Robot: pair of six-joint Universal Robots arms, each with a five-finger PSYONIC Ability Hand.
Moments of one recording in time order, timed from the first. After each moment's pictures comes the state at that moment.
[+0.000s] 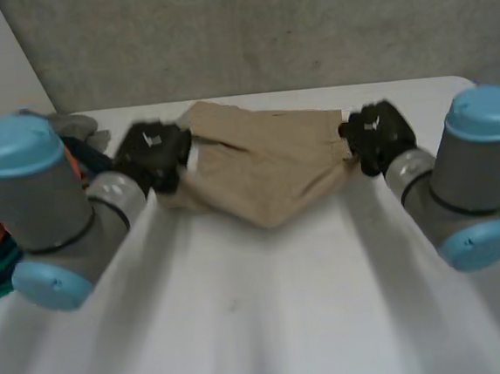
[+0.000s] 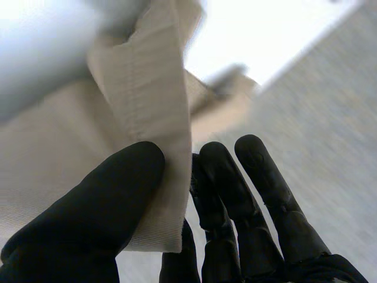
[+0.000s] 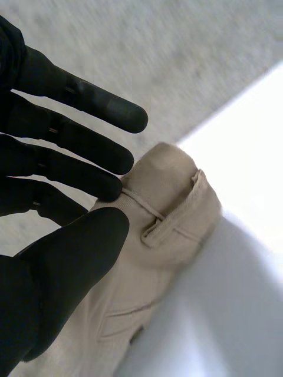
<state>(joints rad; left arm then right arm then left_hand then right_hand) 4.28 -2.04 -1.39 3.29 -1.44 3.49 1.96 -1.01 1.37 -0.22 1.48 2.59 1.13 1.20 1.19 1.20 1.00 1.14 1.20 1.20 1.20 1.03</state>
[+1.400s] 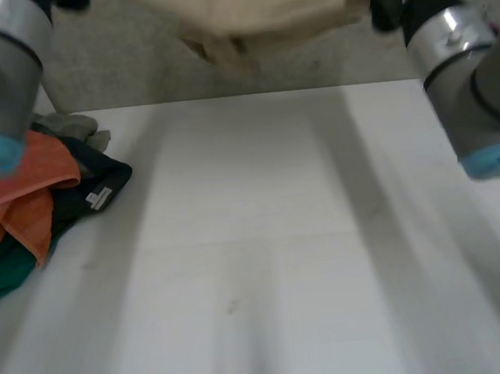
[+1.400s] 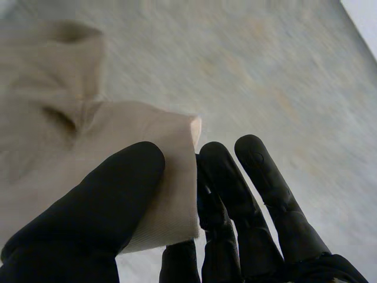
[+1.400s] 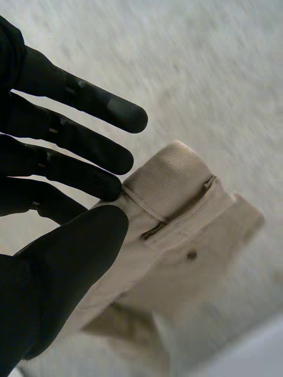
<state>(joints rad) 4.33 -1.94 -0.92 3.23 -1.55 3.49 1.97 -1.20 1.16 -0.31 1.48 2.67 1.13 1.20 1.19 1.20 1.00 1.14 1.20 1.20 1.20 1.03</state>
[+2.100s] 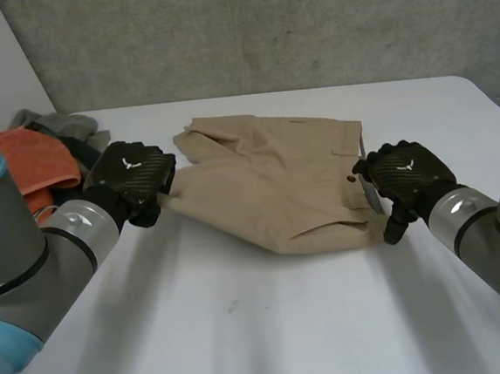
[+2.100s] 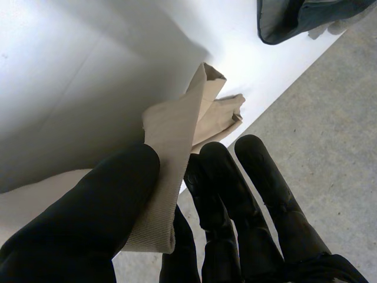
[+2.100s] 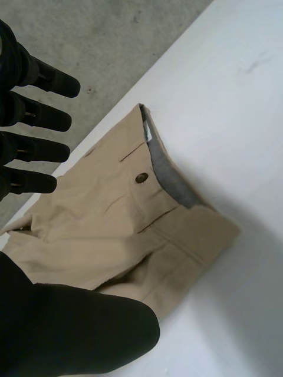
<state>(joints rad) 4.30 -1.79 -1.60 3.18 -1.45 3.58 1.89 -1.30 1.68 -0.04 1.41 2.68 1.13 1.20 1.19 1.20 1.00 0.30 0.30 0.28 0.29 0.09</state>
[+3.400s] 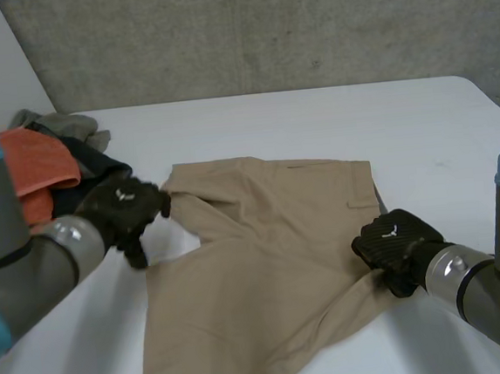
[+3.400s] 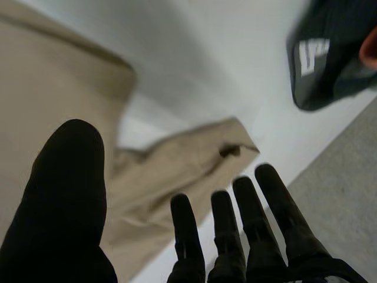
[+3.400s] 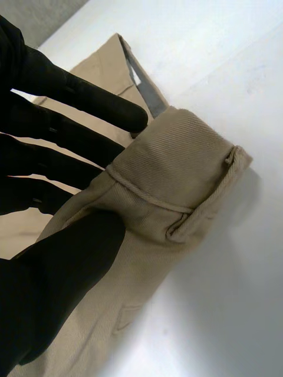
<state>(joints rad) 4.36 -1.85 -1.55 2.94 -1.41 3.67 1.94 -1.32 1.80 0.12 1.38 2.51 0.50 0.48 0.48 0.48 0.31 1.08 1.18 1.19 1.20 1.02</state>
